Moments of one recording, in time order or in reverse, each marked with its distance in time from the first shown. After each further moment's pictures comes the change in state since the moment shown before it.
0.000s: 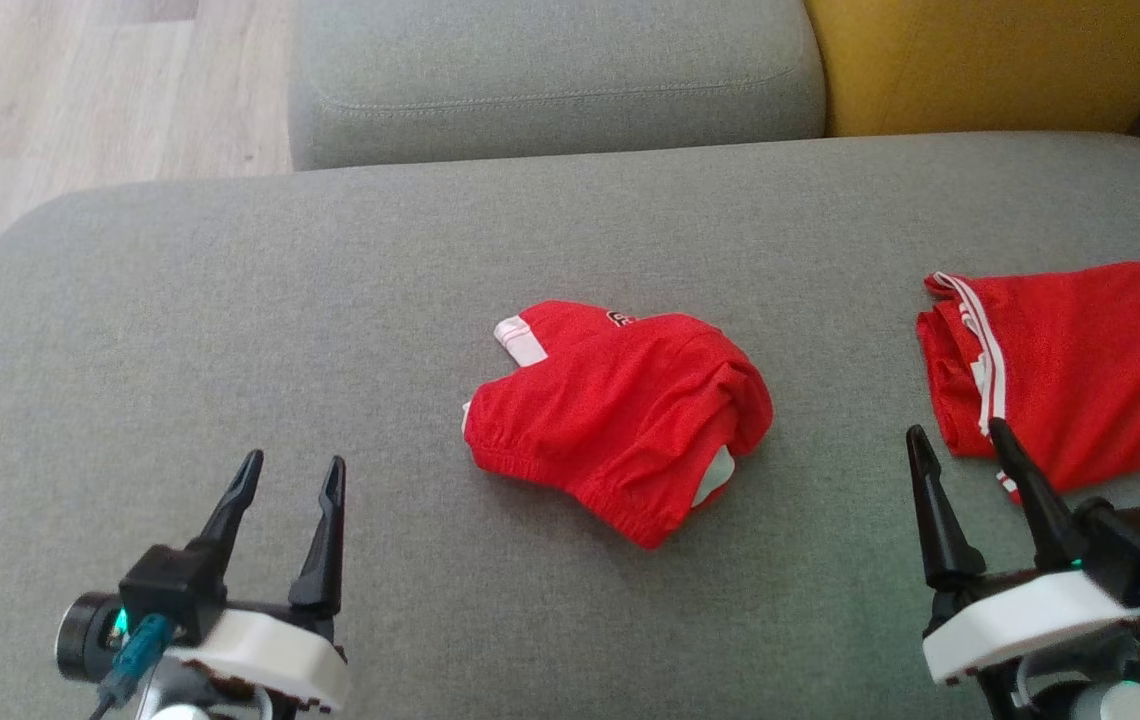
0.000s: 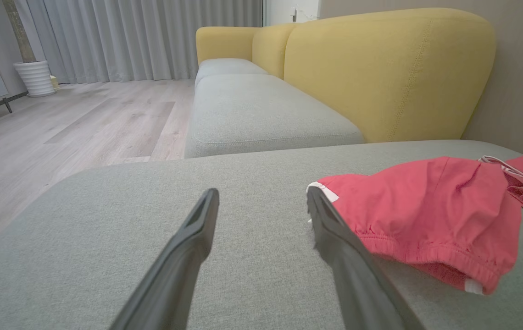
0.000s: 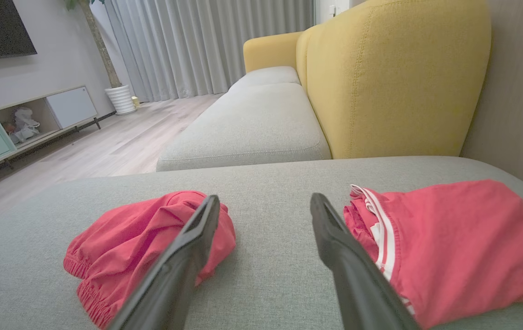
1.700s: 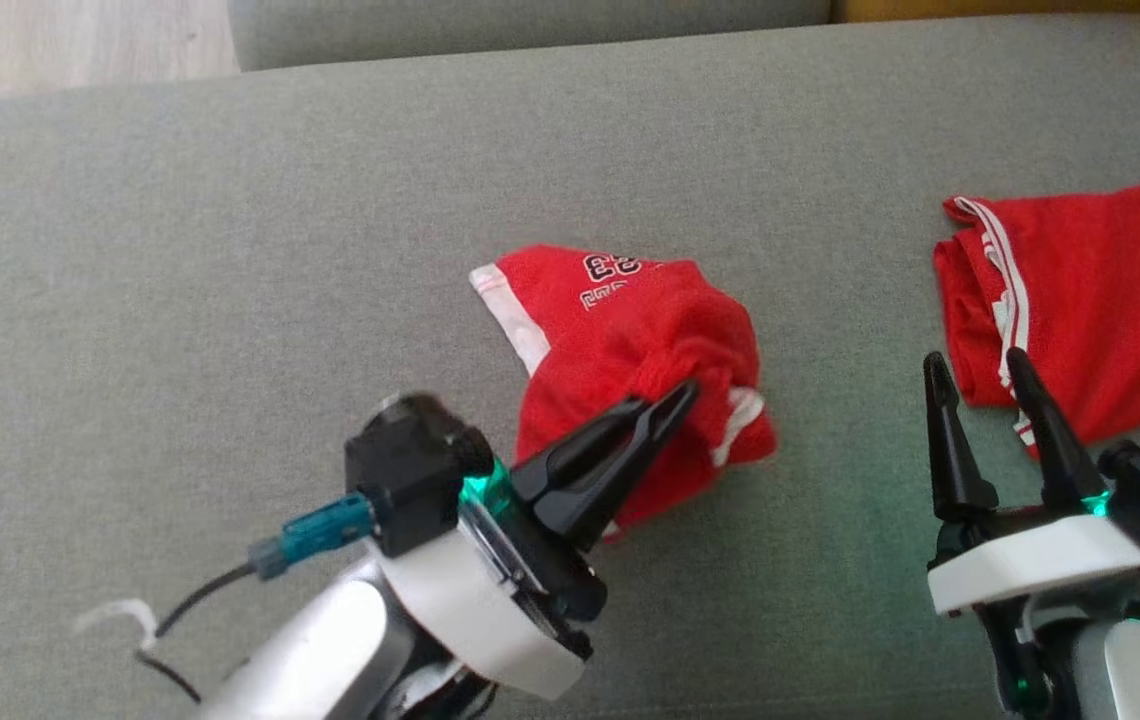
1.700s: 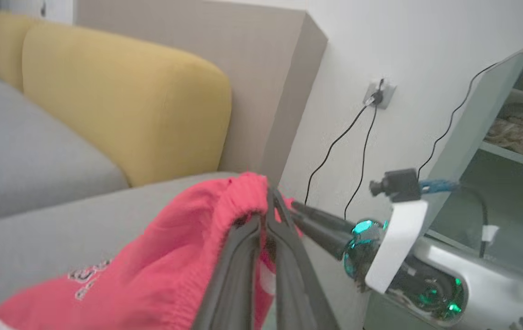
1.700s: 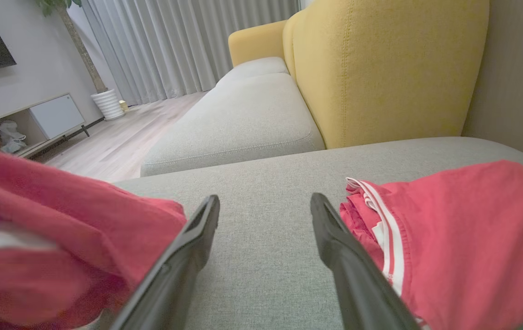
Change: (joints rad) left arm -0.361 0.030 -0.490 -0.237 -0.339 -0.196 0.103; right arm -0.114 0.001 -0.012 0.044 0.051 0.000 -0.056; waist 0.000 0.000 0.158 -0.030
